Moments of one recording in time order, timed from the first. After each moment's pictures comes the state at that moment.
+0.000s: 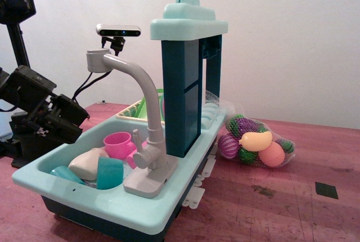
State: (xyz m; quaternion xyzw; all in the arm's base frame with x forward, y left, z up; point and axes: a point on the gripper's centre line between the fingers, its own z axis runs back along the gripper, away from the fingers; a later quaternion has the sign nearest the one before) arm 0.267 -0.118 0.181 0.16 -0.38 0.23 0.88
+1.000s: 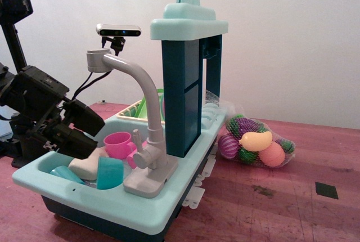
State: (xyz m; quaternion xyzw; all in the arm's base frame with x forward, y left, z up) arm 0.333 -0.151 0.191 0.14 -0.41 0.19 0.88
